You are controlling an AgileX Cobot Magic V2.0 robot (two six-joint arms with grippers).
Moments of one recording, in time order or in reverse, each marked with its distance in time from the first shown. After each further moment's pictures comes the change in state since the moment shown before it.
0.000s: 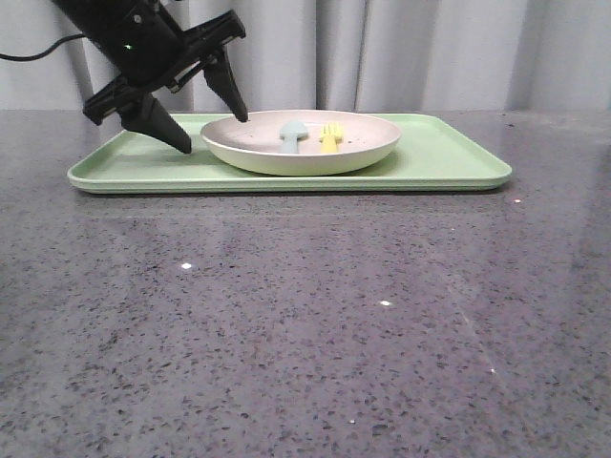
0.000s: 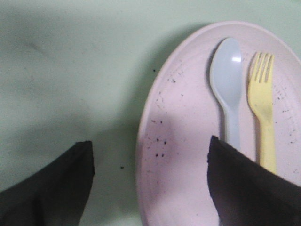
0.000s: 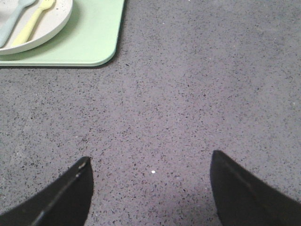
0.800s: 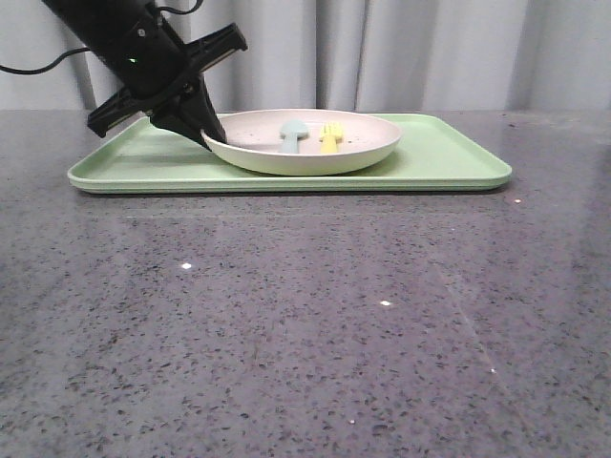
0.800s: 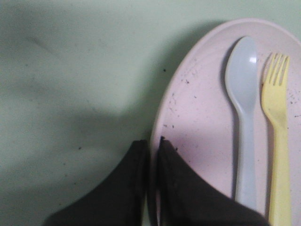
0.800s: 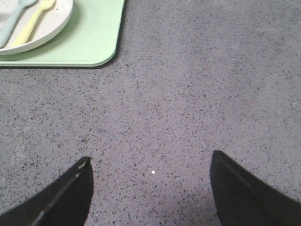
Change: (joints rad) left arm 0.000 0.037 0.000 -0.042 -0.020 0.000; right arm 0.000 0.000 0.000 0.000 -0.001 0.000
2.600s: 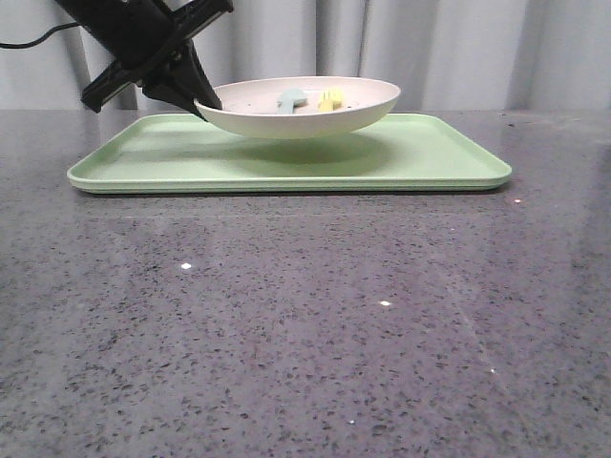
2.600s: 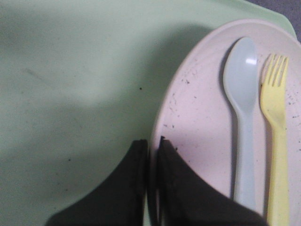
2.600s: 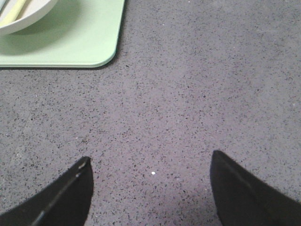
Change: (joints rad) left arm 0.047 -0.006 -0.064 -0.092 0.081 0.079; right arm 0.000 0.000 0.000 0.000 -0.002 0.000
